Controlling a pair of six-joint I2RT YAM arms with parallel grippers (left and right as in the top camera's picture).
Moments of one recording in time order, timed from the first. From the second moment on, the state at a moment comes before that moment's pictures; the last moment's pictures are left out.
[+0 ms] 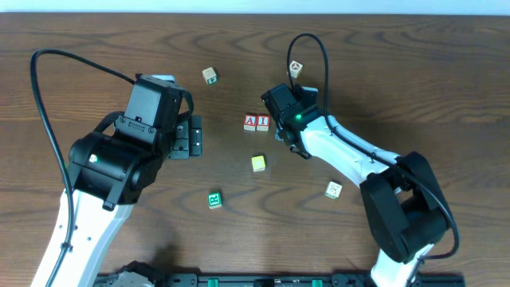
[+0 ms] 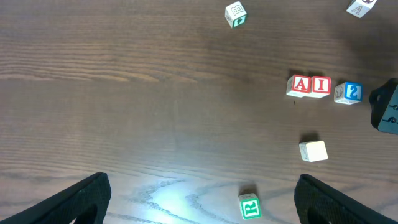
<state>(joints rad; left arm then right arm) -0.39 1.23 1.45 -1.23 -0.25 -0.32 0.56 1.92 1.25 -0.59 0.40 0.71</state>
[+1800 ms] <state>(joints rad) -0.39 1.23 1.45 -1.23 -0.25 -0.32 0.56 1.96 1.25 -0.46 0.33 0.71</state>
